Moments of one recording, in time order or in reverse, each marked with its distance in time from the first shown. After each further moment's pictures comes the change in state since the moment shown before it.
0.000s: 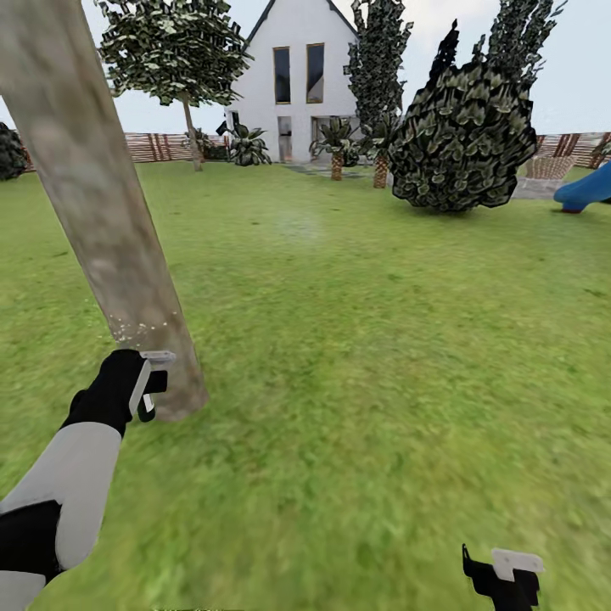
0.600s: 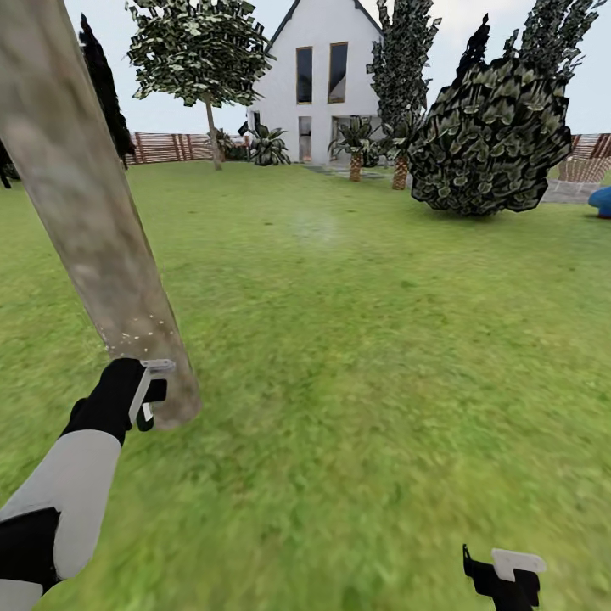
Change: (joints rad) left arm 0.027 0.002 0.005 0.016 -0.001 -0.012 0.001; right arm 0.000 -0.002 -0.001 0.000 0.000 0.000 0.000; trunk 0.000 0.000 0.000
